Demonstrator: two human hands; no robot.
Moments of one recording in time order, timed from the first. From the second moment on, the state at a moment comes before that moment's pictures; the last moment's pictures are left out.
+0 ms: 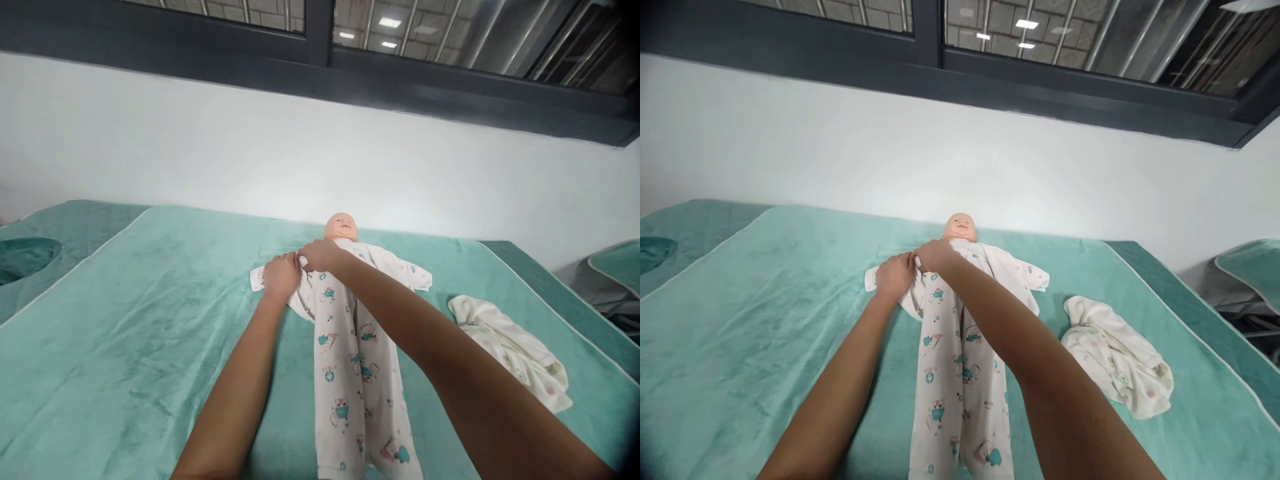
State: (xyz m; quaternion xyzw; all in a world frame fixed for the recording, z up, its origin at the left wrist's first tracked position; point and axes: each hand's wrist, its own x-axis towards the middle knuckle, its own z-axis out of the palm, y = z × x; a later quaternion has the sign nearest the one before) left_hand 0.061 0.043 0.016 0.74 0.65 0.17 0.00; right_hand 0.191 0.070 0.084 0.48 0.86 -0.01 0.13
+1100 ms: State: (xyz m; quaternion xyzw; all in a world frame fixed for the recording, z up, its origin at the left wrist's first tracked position) left_hand 0.017 0.003 -0.009 0.76 0.58 0.30 0.03; right_hand 0.234 0.045 0.113 0.46 0.88 -0.01 0.10
